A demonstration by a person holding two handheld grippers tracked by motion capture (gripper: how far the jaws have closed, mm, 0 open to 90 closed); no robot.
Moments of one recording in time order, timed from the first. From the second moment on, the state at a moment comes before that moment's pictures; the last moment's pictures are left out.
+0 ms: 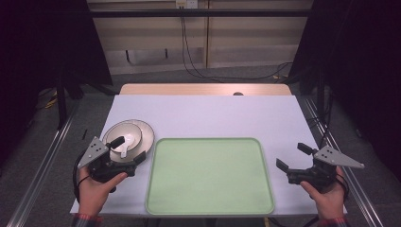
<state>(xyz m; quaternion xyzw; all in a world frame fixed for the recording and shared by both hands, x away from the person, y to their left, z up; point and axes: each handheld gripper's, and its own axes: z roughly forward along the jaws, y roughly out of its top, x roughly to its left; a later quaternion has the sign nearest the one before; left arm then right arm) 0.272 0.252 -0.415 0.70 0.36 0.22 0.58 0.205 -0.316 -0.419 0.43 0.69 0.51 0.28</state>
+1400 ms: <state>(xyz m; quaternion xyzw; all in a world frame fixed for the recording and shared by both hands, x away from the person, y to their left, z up) 0.259 0.277 -0.435 0.69 0.42 0.25 0.53 0.215 -0.303 -0.428 0.42 0.71 0.50 0.28</state>
